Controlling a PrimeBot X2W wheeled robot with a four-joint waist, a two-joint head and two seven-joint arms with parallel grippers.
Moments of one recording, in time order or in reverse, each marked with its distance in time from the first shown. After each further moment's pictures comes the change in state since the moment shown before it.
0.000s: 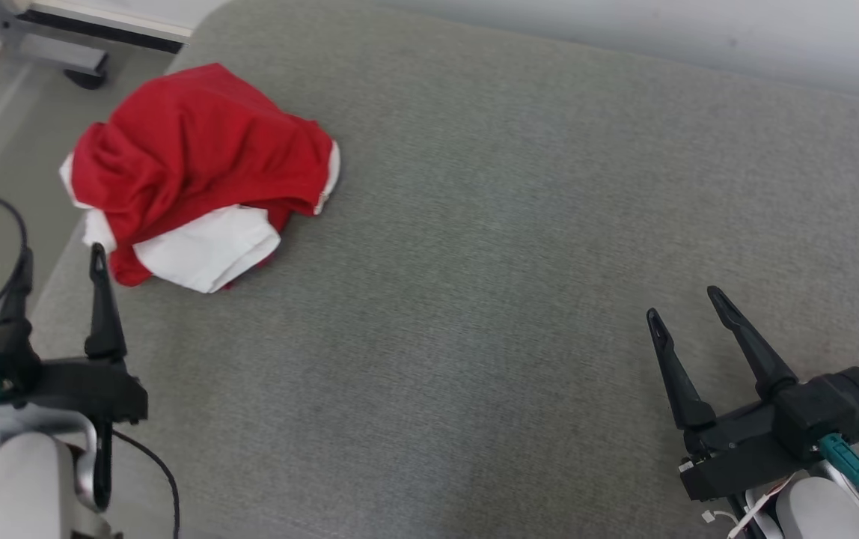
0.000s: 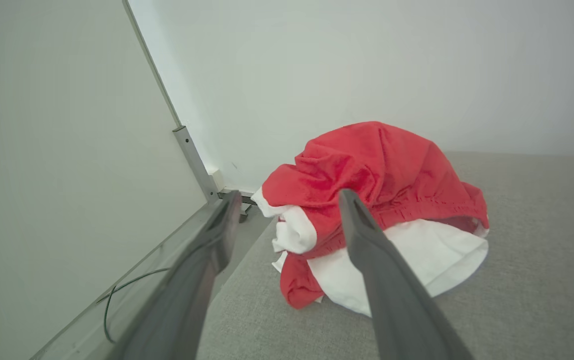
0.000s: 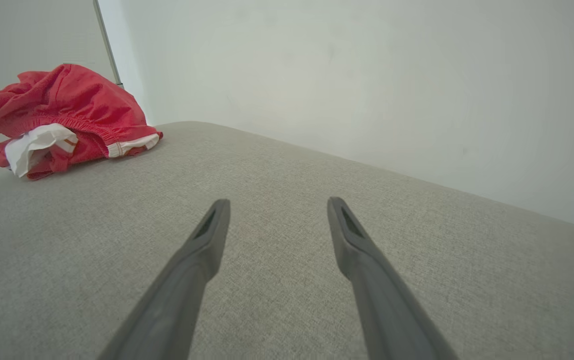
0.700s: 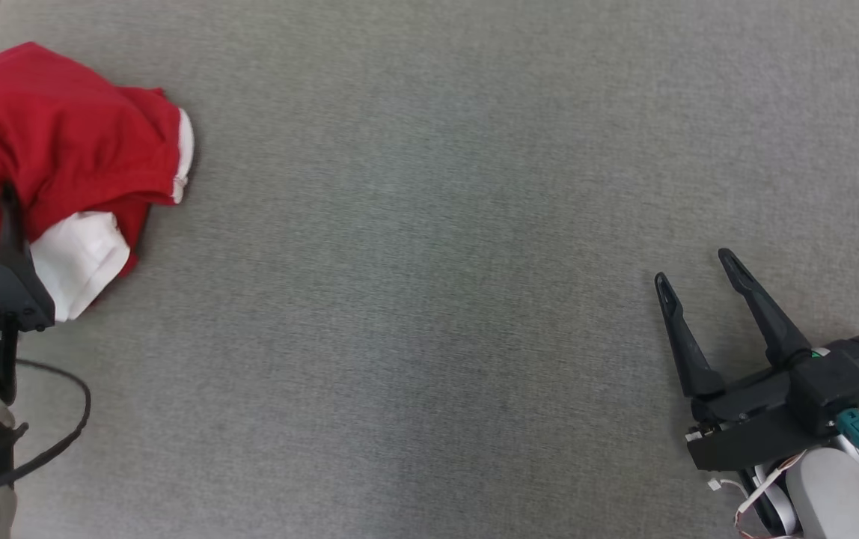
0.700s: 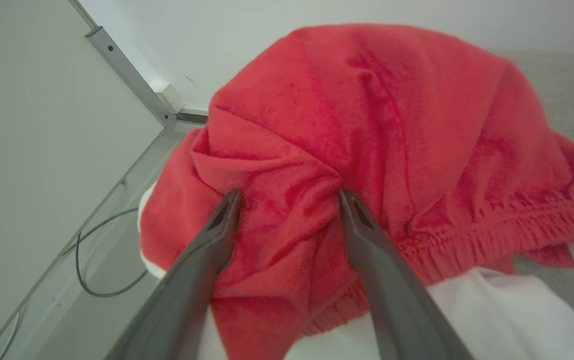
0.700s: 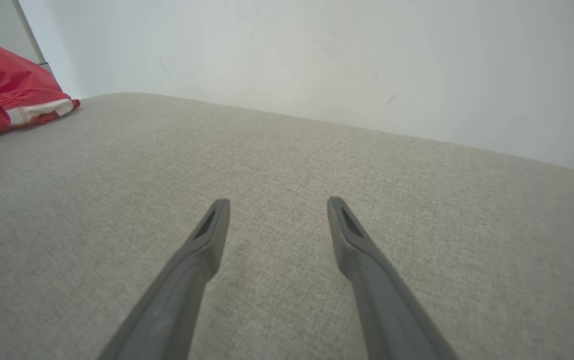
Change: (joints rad) left arm -0.410 0.190 -0.051 0.482 -0.098 -0.008 0.182; right arm -0.050 -0.027 0.002 -0.041 0.010 0.000 0.000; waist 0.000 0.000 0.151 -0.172
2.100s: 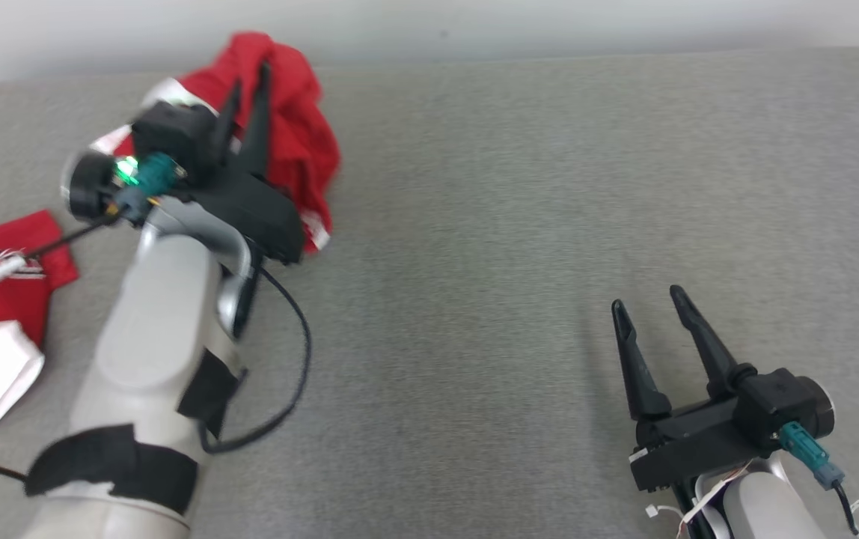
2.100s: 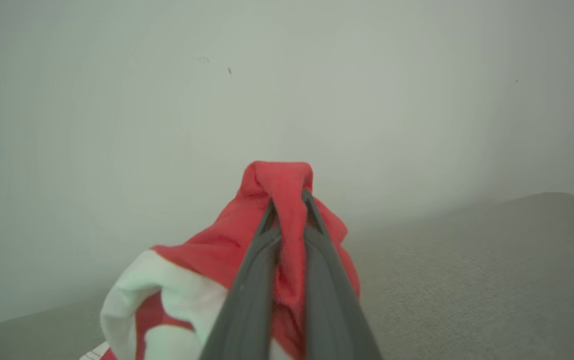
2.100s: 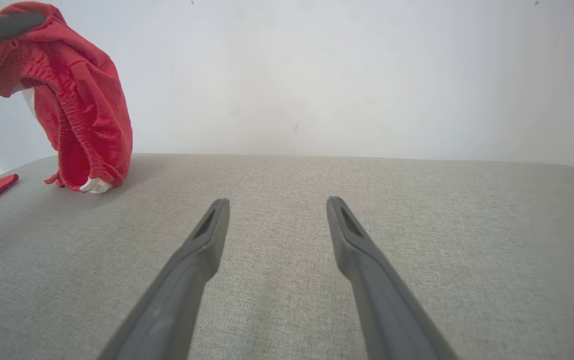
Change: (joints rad) left arm -0.111 -0.272 -0.339 -0.092 -0.043 0.002 -0.174; right arm 0.002 0.179 -0.018 0.113 0.029 0.000 0.000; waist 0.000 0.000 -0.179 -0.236
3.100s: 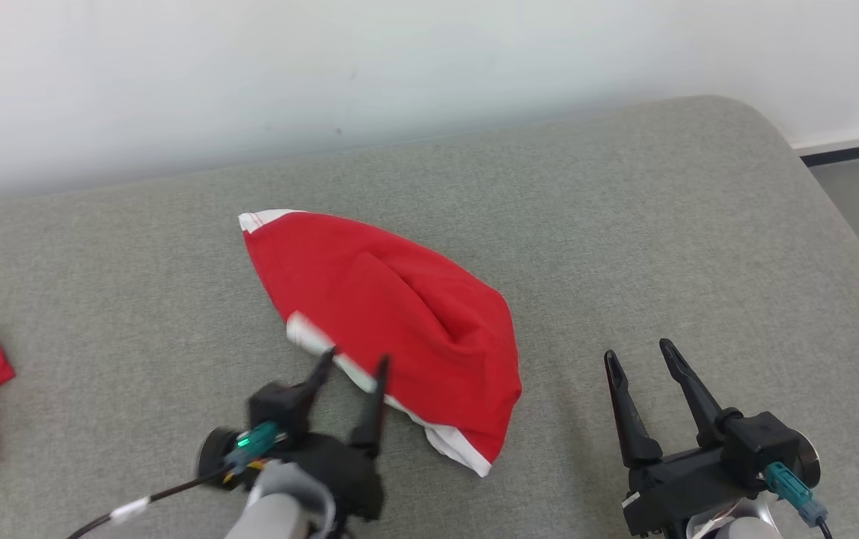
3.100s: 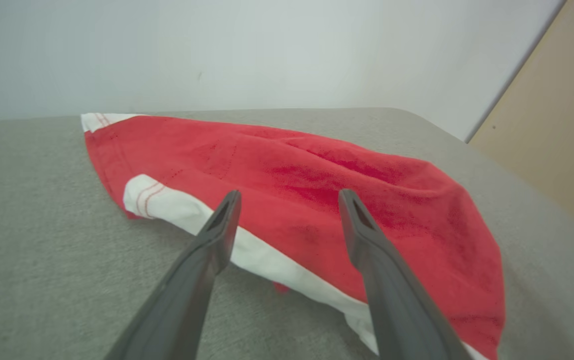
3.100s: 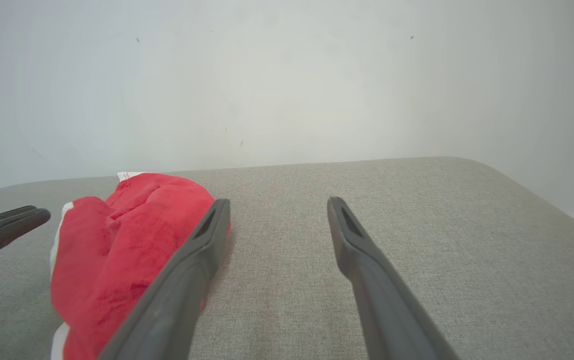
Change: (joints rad) left arm 0.507 -0.011 -0.306 -0.201 -0.287 0.105 -0.008; right arm 0.081 0.044 -0.013 0.033 -0.002 0.000 0.000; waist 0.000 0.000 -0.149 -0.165
